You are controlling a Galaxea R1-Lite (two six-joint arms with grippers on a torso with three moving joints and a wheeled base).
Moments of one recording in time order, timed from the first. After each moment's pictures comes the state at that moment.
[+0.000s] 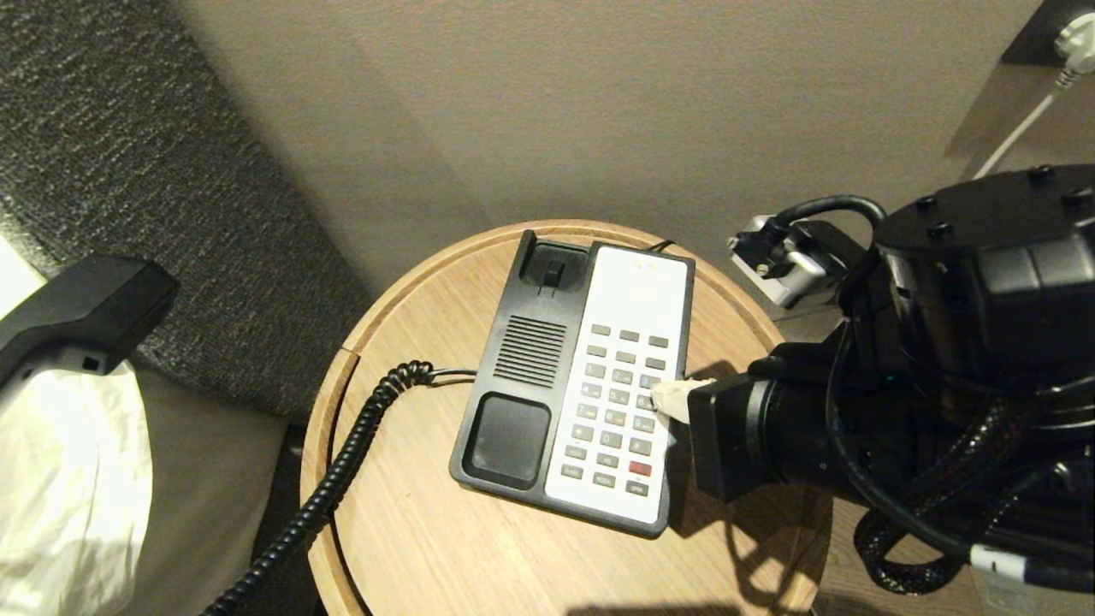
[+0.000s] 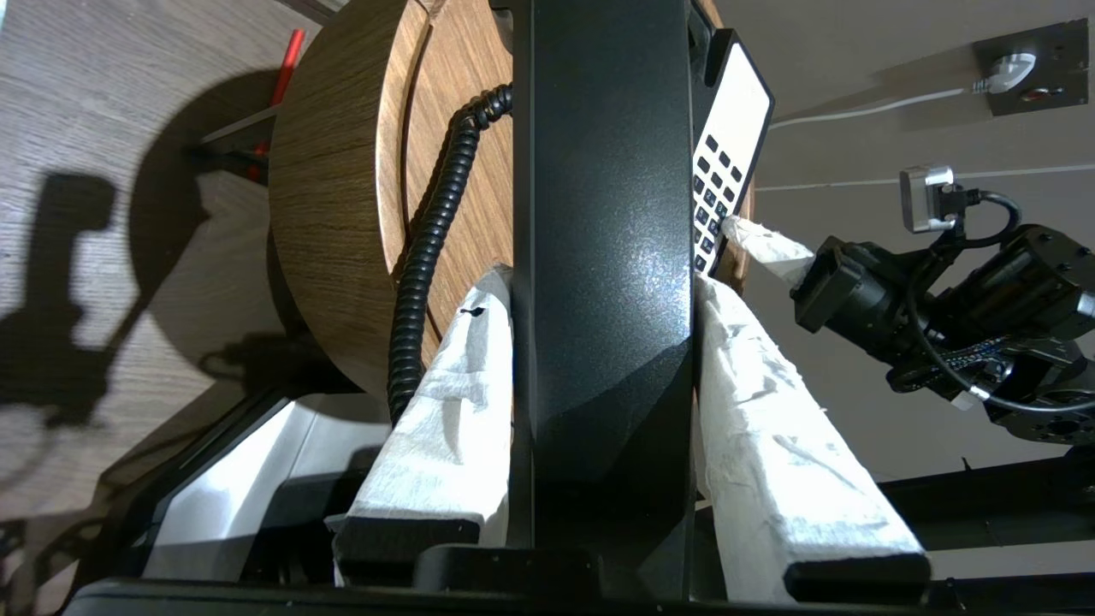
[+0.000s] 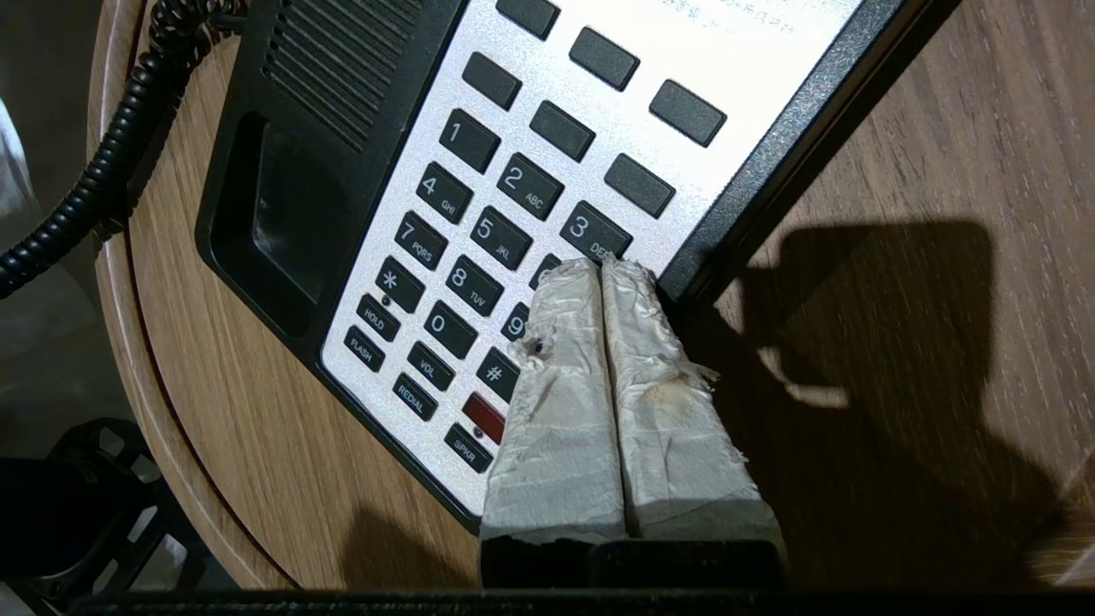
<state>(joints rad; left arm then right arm) -0.88 0.61 -0.92 0.50 0.31 -0.83 1.00 1.51 -1.05 0.04 -0.35 0.36</state>
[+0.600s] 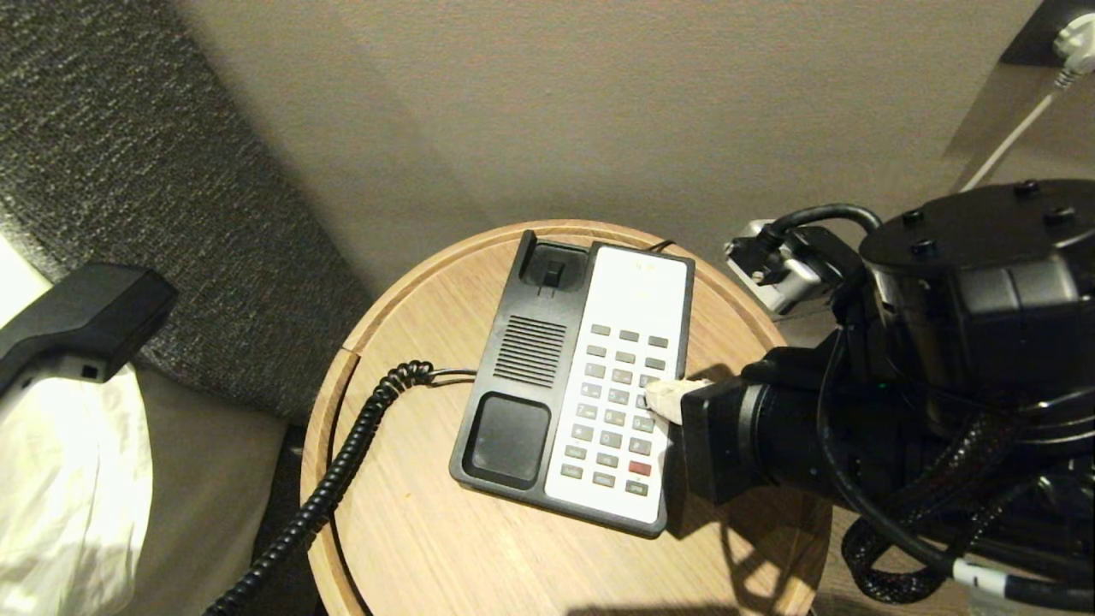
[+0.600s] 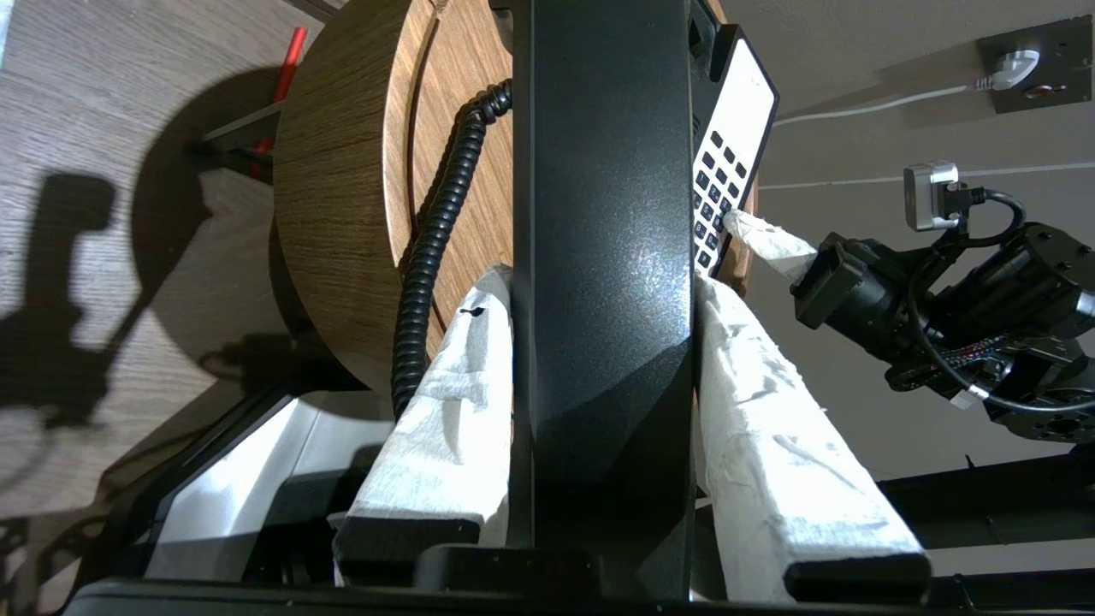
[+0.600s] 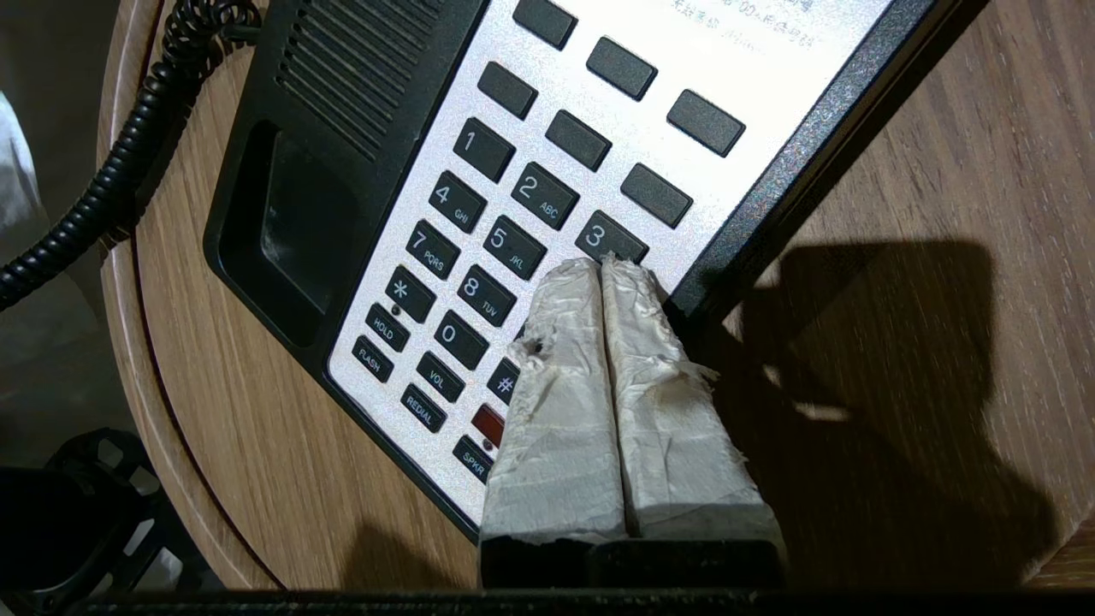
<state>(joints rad) -0.88 0.59 -0.91 0.50 0.31 -0.83 1.00 1.53 -1.04 0.03 -0.35 0.36</state>
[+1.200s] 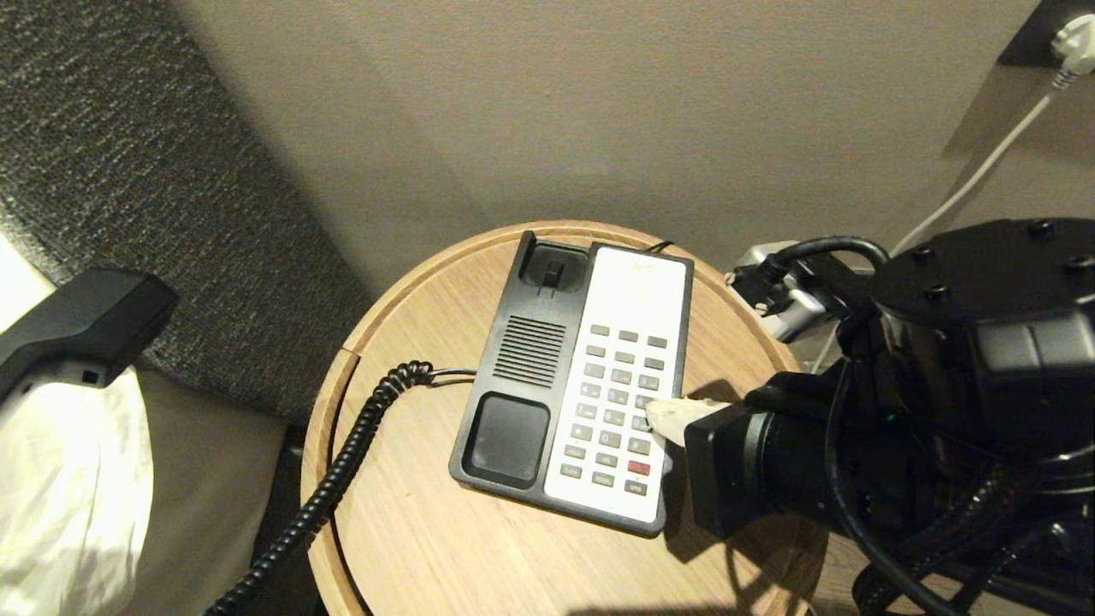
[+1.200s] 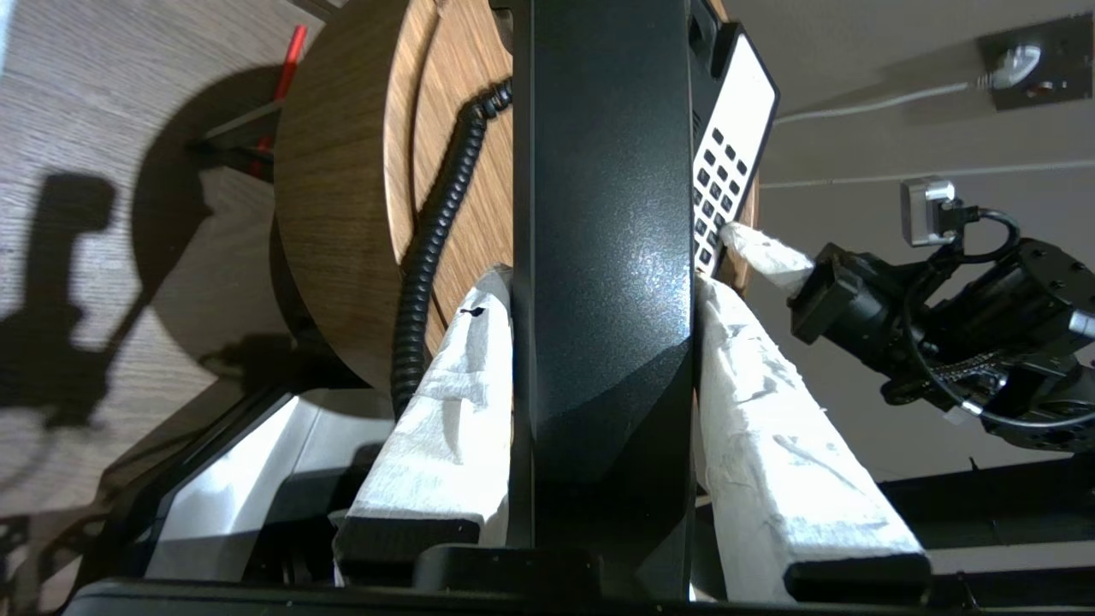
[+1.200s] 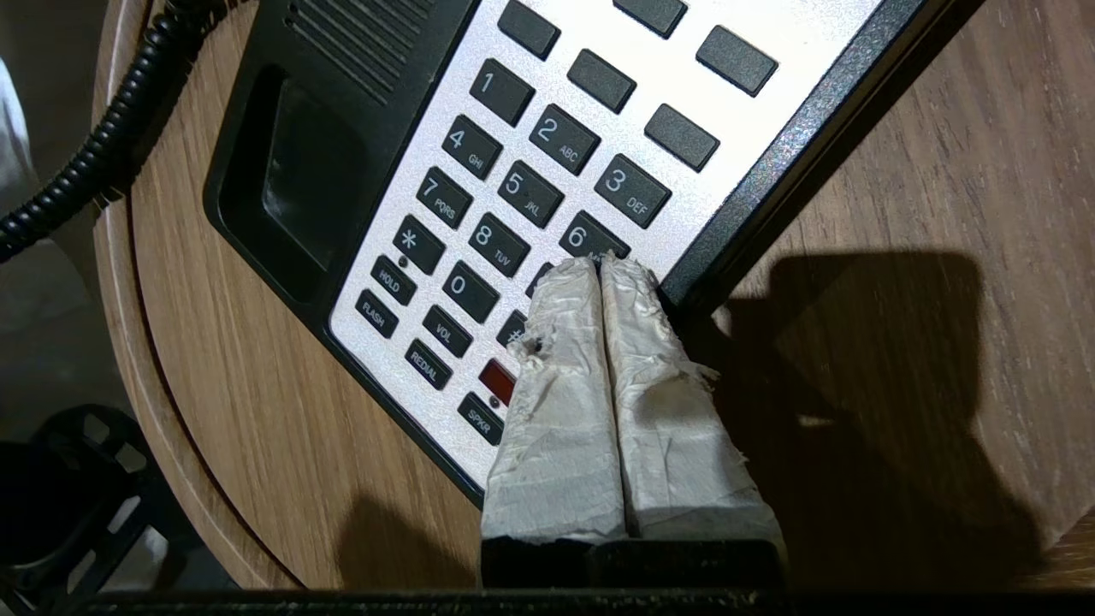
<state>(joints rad) -0.88 0.59 -0.90 0.50 0.31 -0.84 1.00 1.53 -0.98 0.01 -0.36 0.35</state>
